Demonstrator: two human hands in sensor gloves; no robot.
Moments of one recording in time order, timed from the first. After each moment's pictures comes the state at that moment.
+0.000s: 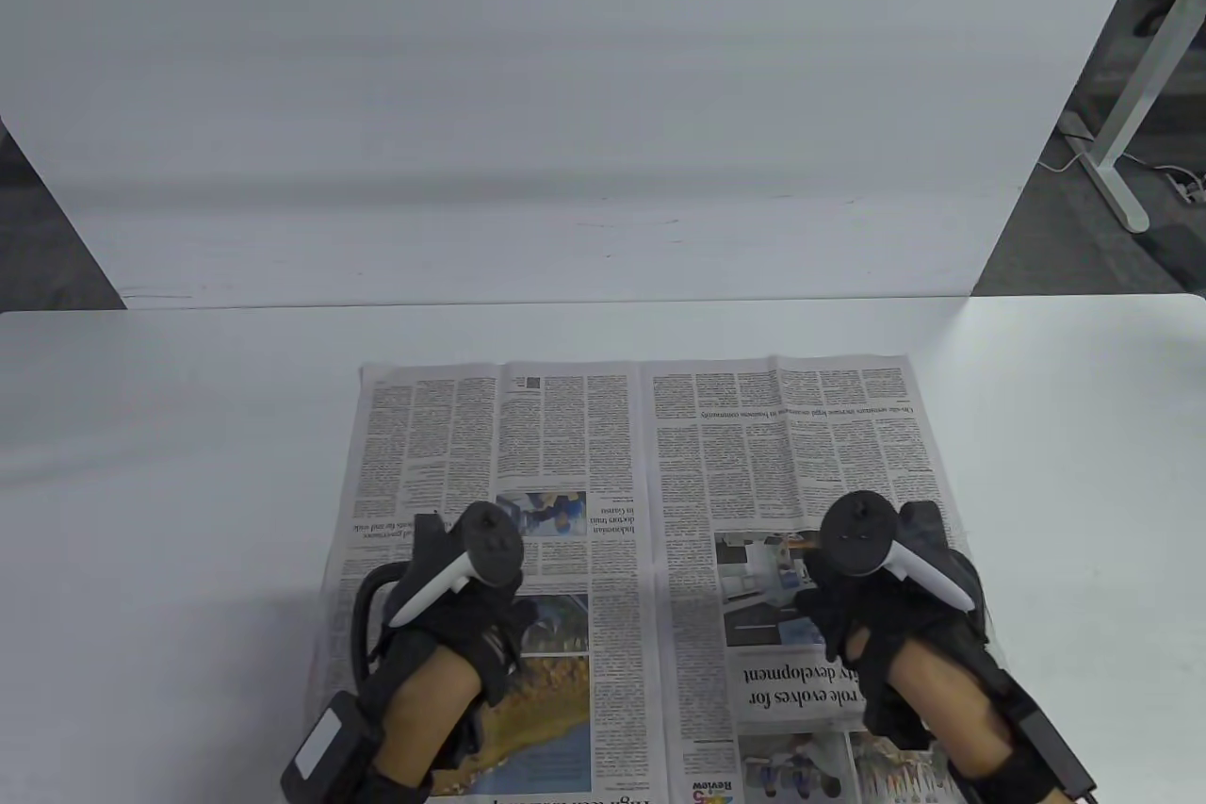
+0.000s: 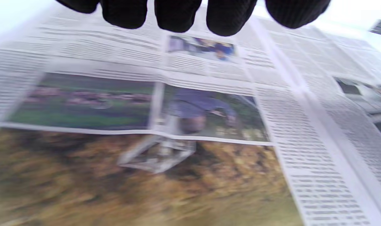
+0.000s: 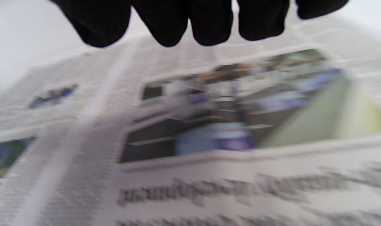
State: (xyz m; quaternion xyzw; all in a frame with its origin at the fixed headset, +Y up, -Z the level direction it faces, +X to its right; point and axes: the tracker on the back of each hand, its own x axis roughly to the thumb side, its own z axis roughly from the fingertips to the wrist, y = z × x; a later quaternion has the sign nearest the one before) left_hand -0.129 -0.696 -0.323 -0.25 -0.06 0.07 0.96; right_hand 0.176 -0.695 -0.324 0.06 0.18 0.97 0.16
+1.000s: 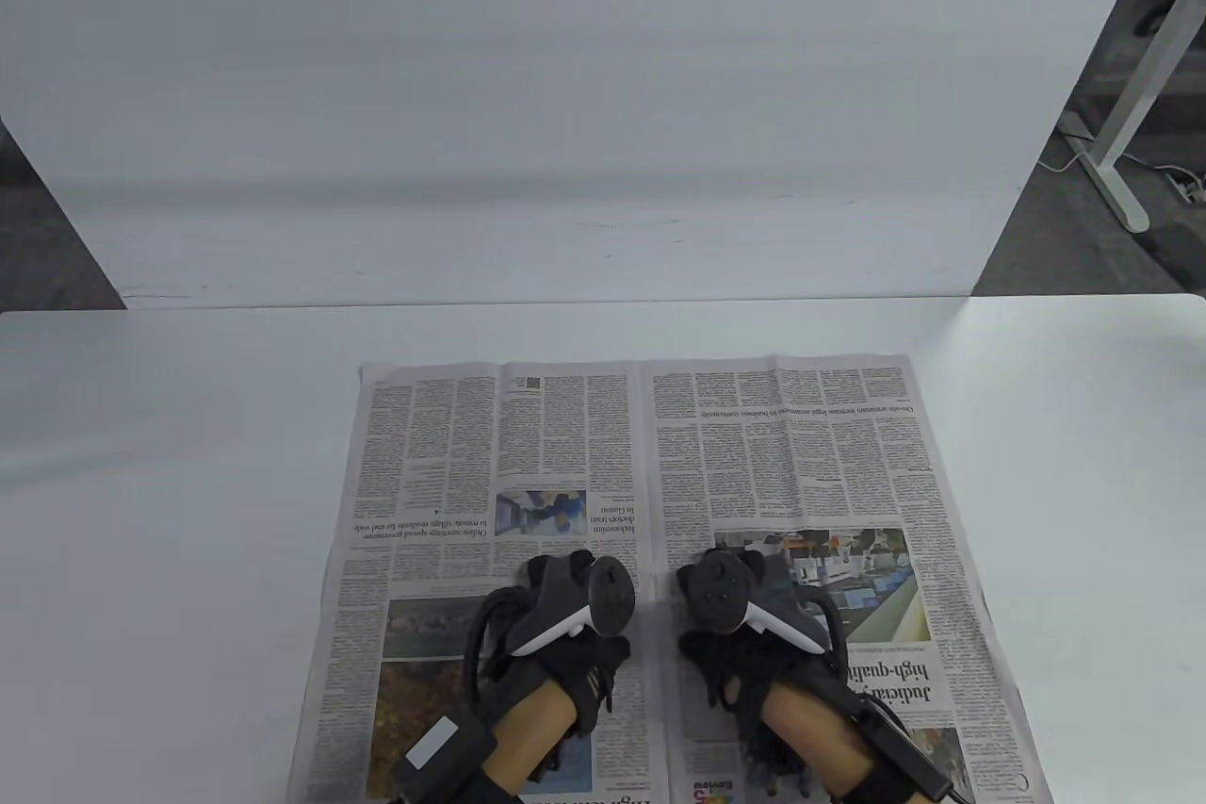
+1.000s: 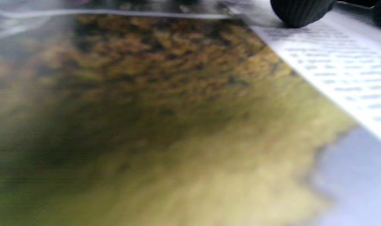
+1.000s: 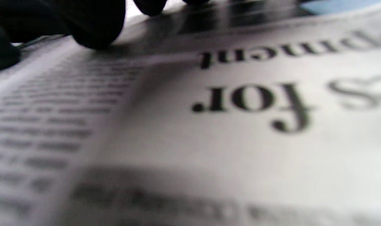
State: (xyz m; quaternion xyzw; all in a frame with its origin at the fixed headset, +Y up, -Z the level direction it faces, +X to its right) left_hand -0.079 -0.774 -0.320 -0.24 -0.11 0.01 0.96; right_hand 0.114 -0.774 -0.318 0.10 0.19 0.97 0.09
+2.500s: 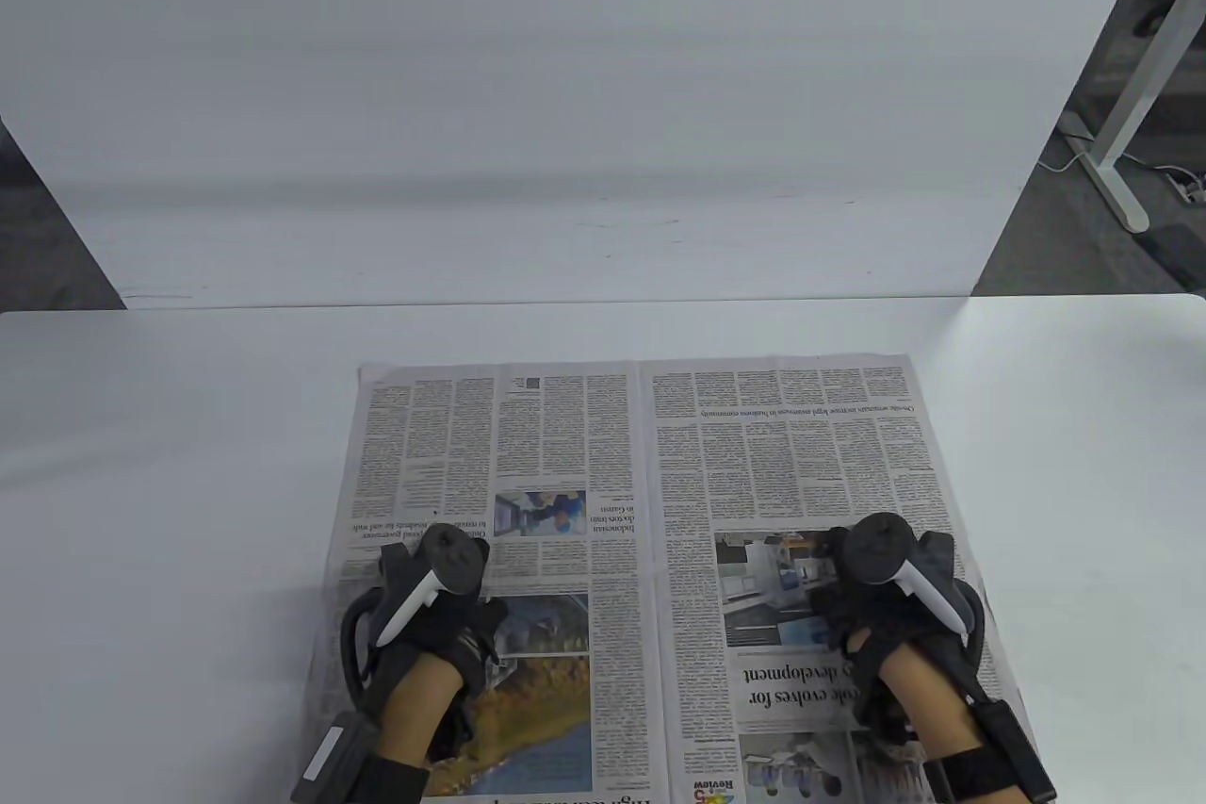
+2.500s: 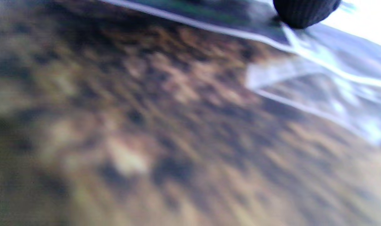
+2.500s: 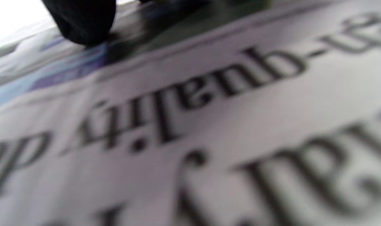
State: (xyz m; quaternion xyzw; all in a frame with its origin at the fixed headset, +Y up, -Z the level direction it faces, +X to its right) left_hand -0.212 -0.780 -0.341 -0.24 0.08 0.13 0.96; right_hand 0.261 -0.782 -0.345 -0.10 0.20 0.96 0.17
